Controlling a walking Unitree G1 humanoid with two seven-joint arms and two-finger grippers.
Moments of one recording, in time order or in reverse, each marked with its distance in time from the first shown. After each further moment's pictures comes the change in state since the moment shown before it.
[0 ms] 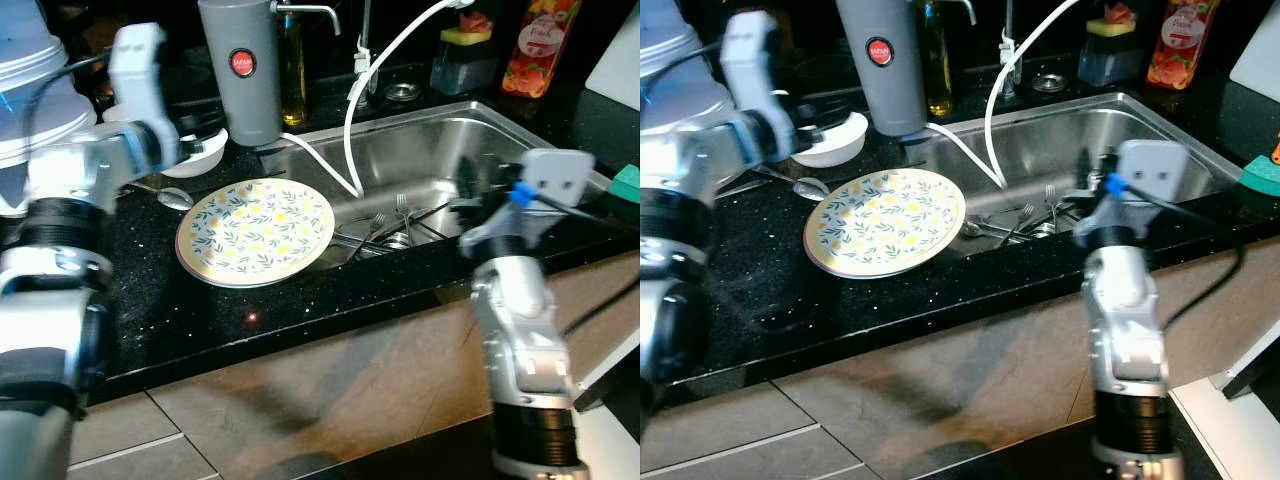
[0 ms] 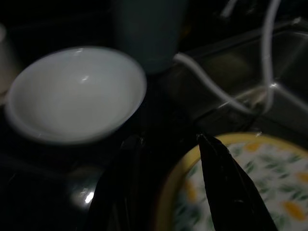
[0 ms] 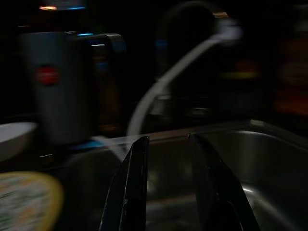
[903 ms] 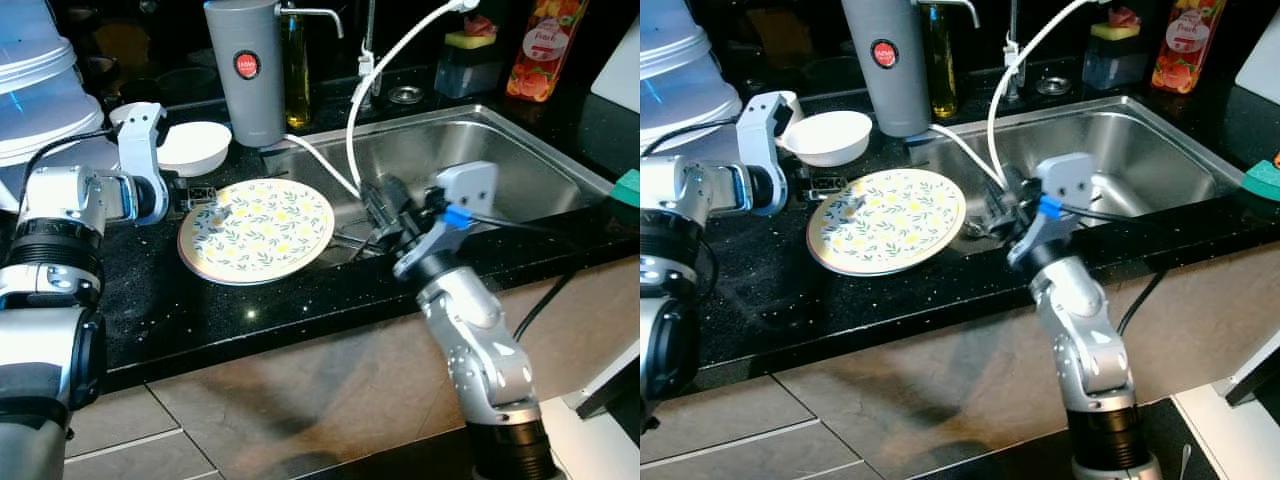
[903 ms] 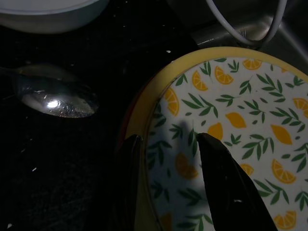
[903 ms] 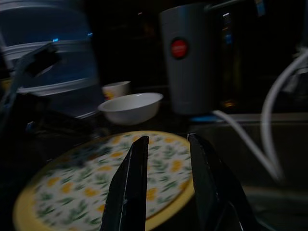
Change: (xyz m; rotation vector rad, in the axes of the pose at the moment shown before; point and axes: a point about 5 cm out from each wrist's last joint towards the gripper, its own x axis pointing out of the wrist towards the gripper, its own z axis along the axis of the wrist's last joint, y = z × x) left arm -0.007 -0.004 -0.040 -0.143 0.303 -0.017; right arm -0.017 0.057 -0.012 0.238 0.124 0.449
